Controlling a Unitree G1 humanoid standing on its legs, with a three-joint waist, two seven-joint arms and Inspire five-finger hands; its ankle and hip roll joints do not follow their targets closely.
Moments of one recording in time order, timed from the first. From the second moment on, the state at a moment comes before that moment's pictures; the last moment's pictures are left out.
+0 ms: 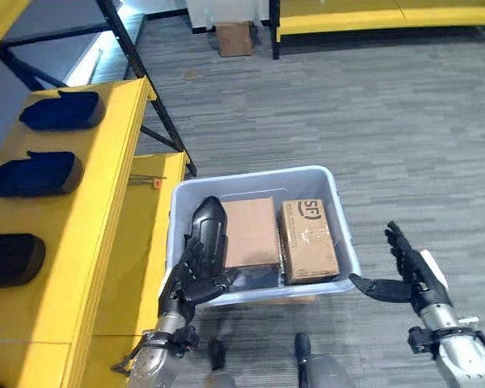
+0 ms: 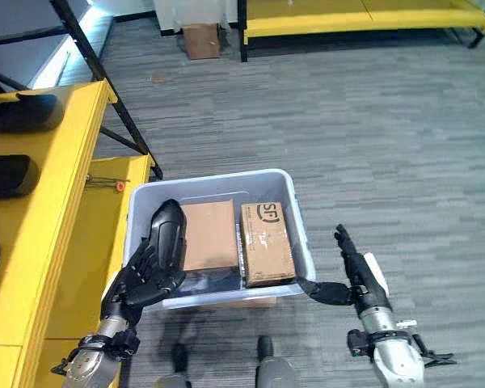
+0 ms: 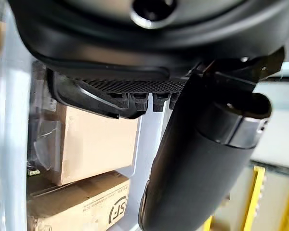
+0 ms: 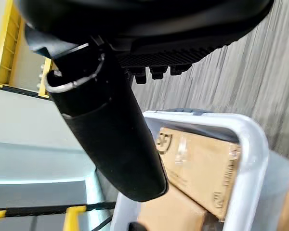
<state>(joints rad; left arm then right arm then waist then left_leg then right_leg) 0.26 0.30 -0.12 -0.09 -0.53 -0.09 0.05 0.37 -0.49 -0.15 -0.16 0.16 -0.07 0.05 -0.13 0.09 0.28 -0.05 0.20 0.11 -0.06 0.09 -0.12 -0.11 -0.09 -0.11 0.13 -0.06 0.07</state>
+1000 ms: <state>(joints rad) 0.16 0.42 -0.08 -0.16 -0.54 -0.13 0.12 -0.22 -1.15 0.05 -0.18 -0.27 -0.14 -0.07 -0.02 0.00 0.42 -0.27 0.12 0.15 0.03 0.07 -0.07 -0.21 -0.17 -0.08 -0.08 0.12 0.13</state>
